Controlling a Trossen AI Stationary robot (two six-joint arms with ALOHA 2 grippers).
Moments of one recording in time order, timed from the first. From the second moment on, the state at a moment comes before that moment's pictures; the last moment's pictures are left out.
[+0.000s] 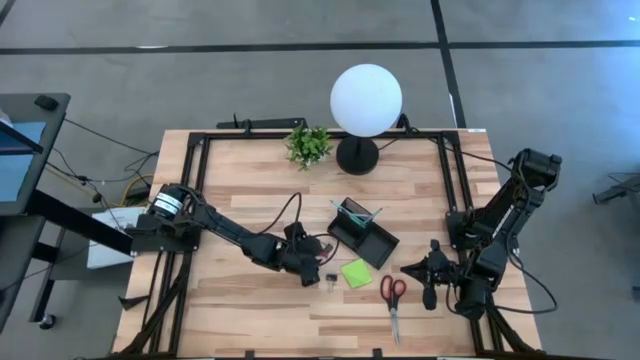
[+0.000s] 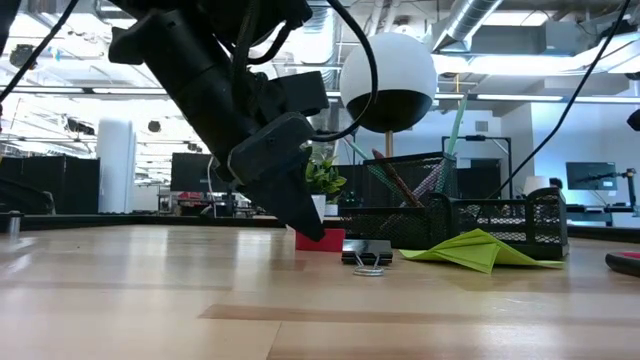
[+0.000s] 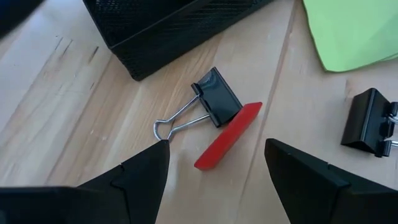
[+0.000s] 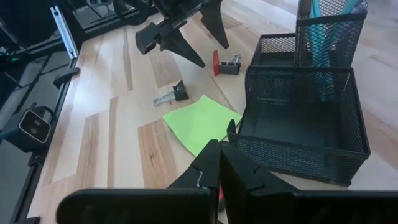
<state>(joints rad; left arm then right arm) -0.33 1.93 1.07 -0.12 -0.47 -0.50 1.14 1.30 0.47 -0.25 1.05 1.27</state>
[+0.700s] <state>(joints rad) -0.33 1.93 1.07 -0.11 -0.48 -0.50 1.14 1.30 0.47 -0.25 1.05 1.28</state>
